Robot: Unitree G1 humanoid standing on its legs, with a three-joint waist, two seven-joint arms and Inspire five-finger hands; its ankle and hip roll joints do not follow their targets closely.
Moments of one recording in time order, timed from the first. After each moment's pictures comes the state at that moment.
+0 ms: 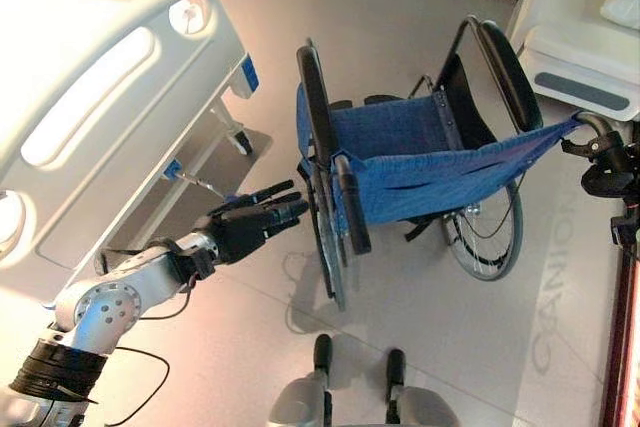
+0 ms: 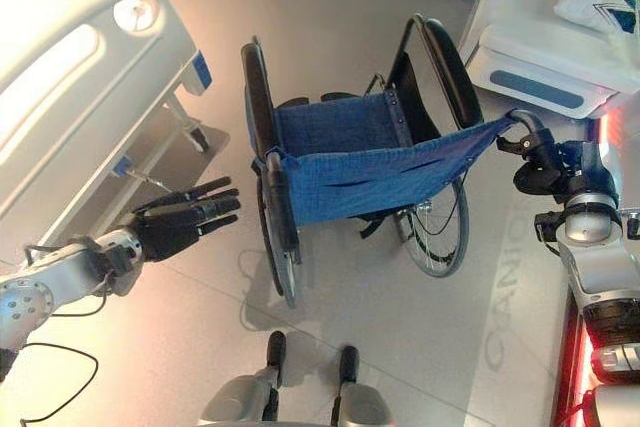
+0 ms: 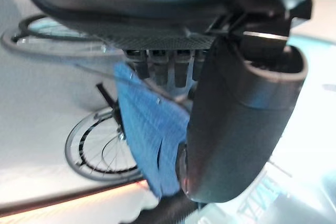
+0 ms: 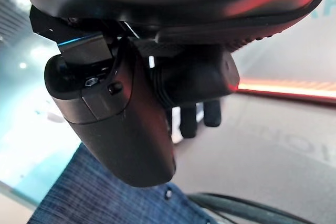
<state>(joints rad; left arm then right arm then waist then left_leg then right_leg) -0.17 0.92 -0.07 -0.17 -1.38 0.60 0.03 -0.39 -1.01 0.04 0.37 0.35 0.33 -0.27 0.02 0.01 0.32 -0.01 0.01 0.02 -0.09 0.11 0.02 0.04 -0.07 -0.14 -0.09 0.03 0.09</state>
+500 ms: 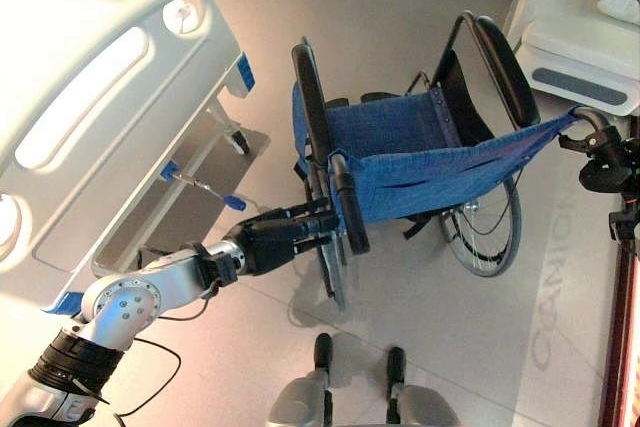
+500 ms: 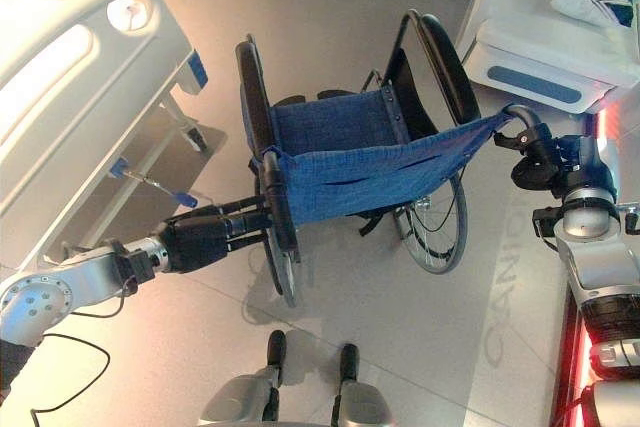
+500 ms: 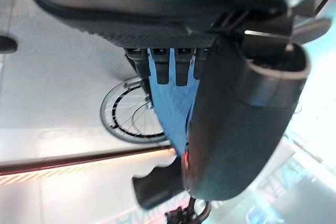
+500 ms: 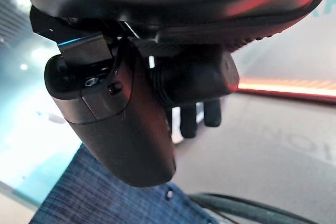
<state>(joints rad) -0.23 0.92 -0.19 -0.21 -1.47 0.65 0.05 -0.41 -1.01 0.06 0.38 0.35 0.33 -0.27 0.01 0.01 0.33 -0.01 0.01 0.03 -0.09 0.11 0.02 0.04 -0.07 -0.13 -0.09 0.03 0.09</state>
